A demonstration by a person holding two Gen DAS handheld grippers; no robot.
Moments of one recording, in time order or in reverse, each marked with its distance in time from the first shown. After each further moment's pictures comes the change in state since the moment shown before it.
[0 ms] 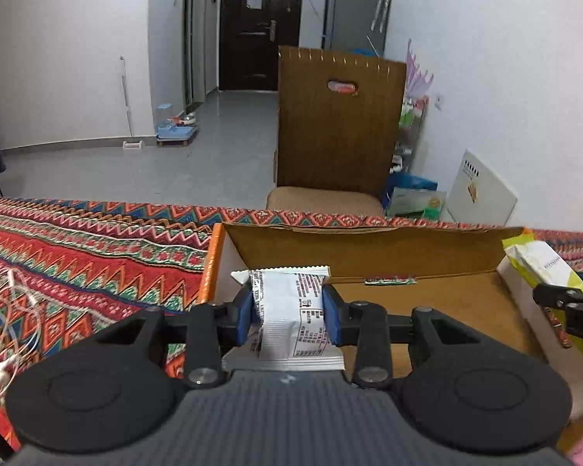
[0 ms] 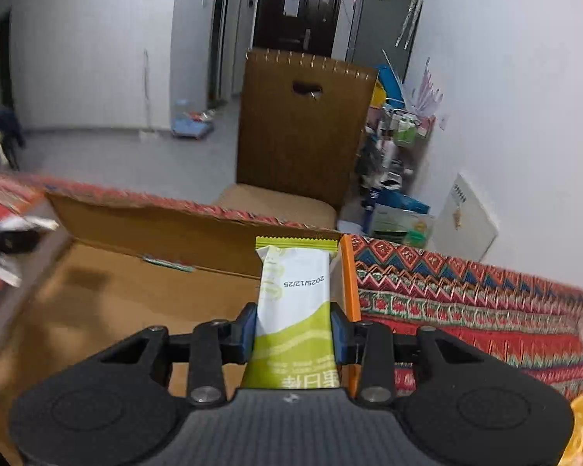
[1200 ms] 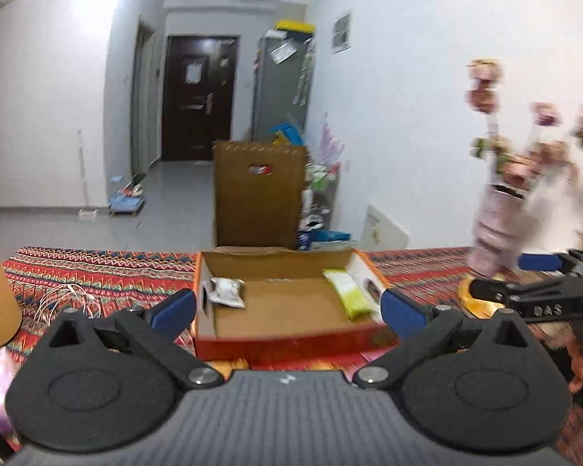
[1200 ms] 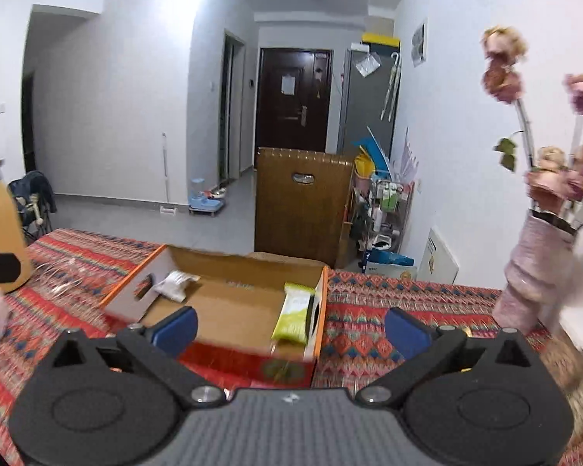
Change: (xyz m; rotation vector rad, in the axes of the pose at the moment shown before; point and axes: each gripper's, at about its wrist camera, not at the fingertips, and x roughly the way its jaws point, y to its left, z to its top) left arm -0.343 -0.022 -0.092 0.084 -0.243 -0.219; right arm -0.331 -0.019 -0.106 0.070 -0.273 0.055
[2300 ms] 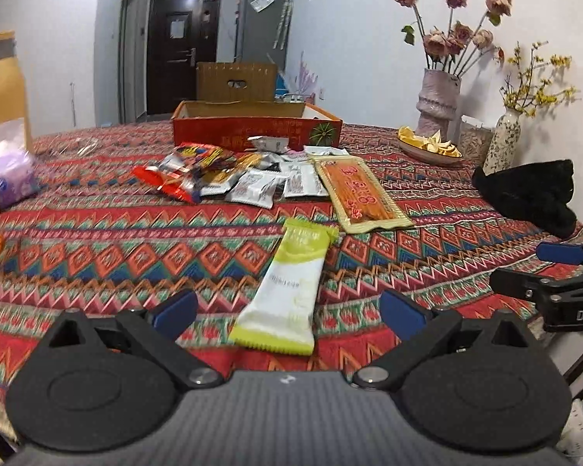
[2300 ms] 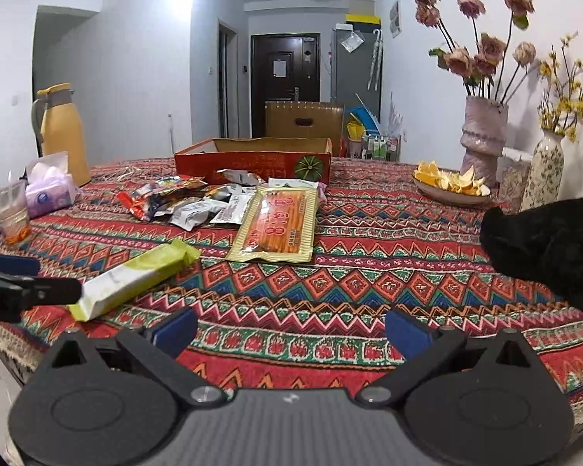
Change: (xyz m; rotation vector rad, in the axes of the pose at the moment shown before) left arm -0.132 -0.059 -0.260 0.029 0.148 -0.028; right arm -0.185 0.052 -0.281 0.092 0.047 -0.002
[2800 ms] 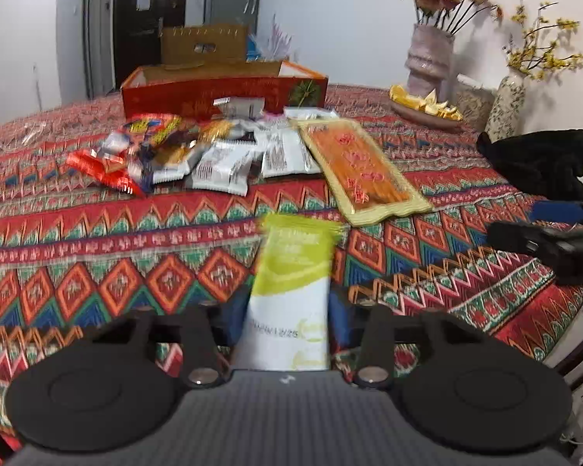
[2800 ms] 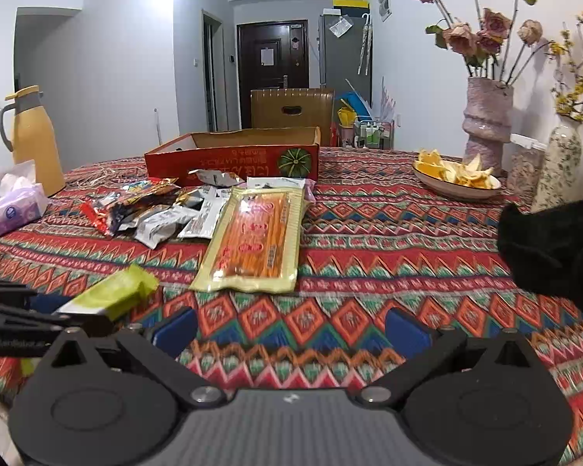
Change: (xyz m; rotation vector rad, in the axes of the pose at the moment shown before) left arm 0.087 0.007 0.021 0.044 0.118 -0.078; right arm 0.073 -0.015 0.033 0.027 0.041 -0.016
